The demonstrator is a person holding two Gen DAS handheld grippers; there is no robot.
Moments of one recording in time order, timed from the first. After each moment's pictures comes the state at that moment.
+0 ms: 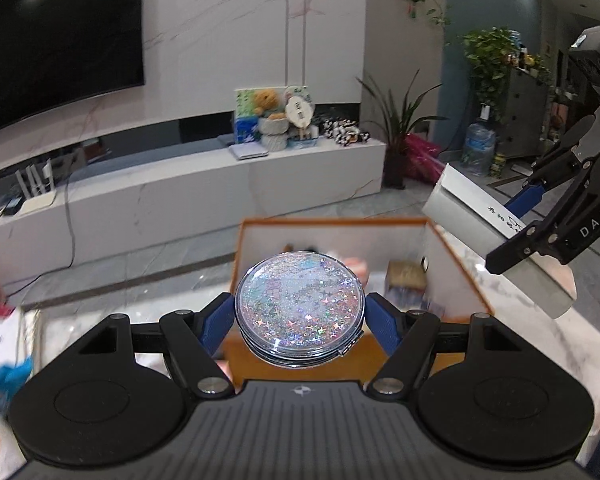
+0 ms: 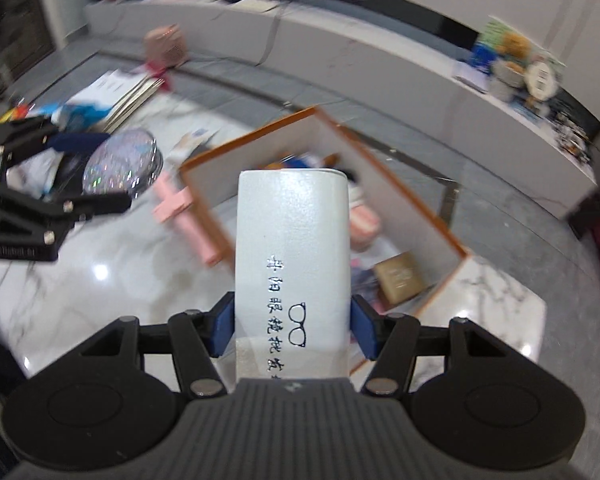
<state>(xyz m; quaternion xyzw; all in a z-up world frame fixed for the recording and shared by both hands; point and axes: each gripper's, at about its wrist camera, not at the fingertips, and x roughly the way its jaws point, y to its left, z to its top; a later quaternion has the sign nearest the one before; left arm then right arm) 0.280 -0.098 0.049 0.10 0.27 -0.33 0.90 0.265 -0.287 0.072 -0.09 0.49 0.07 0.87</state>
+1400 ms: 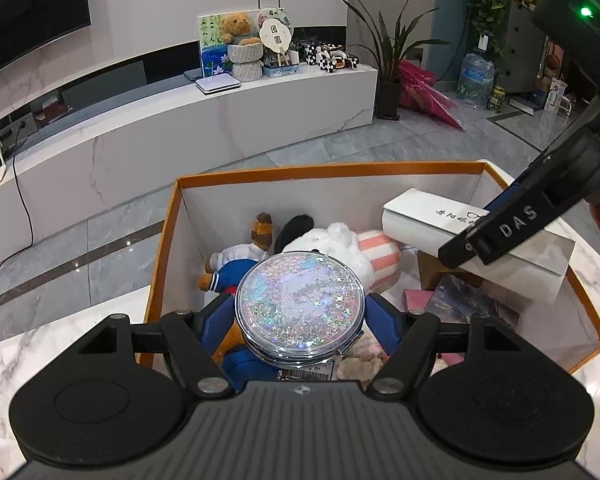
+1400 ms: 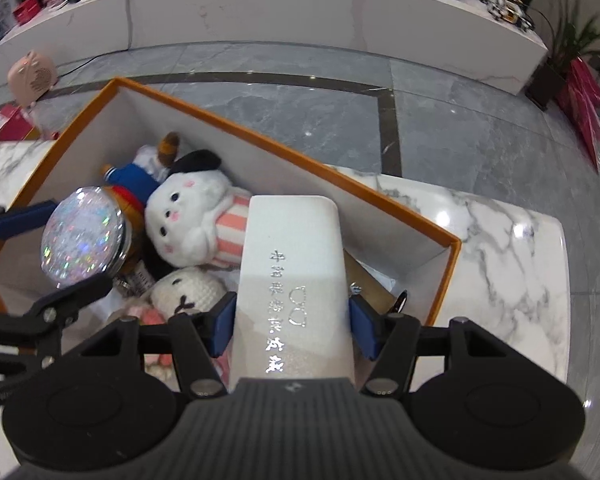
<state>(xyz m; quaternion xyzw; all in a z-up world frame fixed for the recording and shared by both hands) 0.394 -0.184 -0.047 0.15 0.36 -0.33 0.86 0.418 -0.354 -0.059 0.04 0.56 -0.08 0.82</state>
